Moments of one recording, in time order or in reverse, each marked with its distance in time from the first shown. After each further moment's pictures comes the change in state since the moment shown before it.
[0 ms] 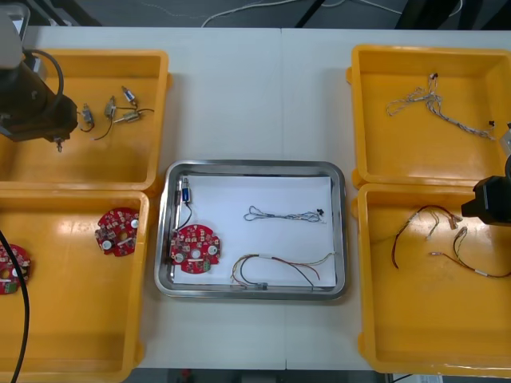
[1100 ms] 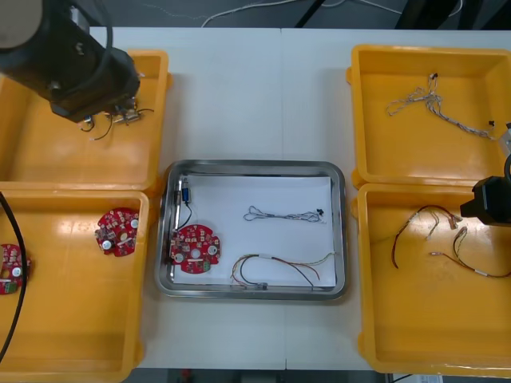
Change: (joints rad) right arm 0.002 0.000 0.002 -0.005 -0.004 0.000 0.000; left arm 0.012 0.001 -0.196 -0.583 0.325 0.213 0.666
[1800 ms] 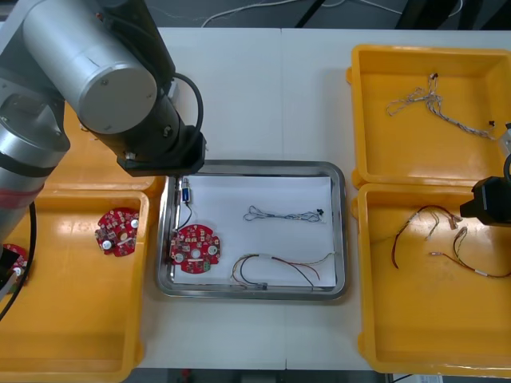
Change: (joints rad) right arm 0.000 0.000 0.001 0.000 -0.001 0.000 0.000; left arm 0.005 -0.002 -0.373 -0.078 0.089 0.000 0.010
